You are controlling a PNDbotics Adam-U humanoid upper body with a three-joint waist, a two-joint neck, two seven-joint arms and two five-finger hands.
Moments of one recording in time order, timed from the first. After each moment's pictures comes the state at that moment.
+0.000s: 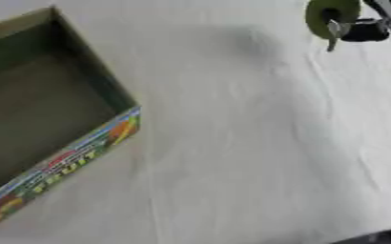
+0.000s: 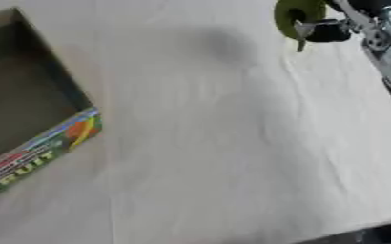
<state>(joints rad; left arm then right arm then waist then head) -0.25 0.44 0.40 -1.99 -0.04 -0.51 0.28 -0.36 -1.12 -0.18 -1.45 0.54 -0.34 -0.12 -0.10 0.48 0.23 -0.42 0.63</state>
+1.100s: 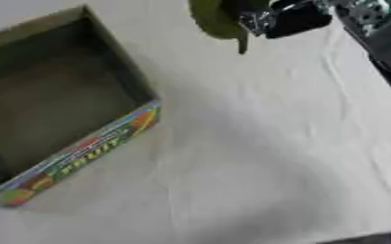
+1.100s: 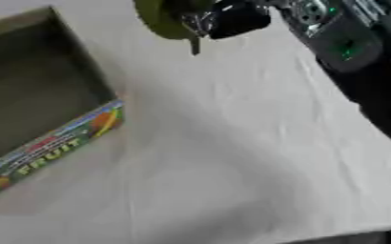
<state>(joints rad) -0.26 0.45 0.38 -1.99 -0.01 -0.51 0.29 -0.72 -0.97 0.19 -1.94 0.32 -0.37 0.09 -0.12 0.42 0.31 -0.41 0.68</state>
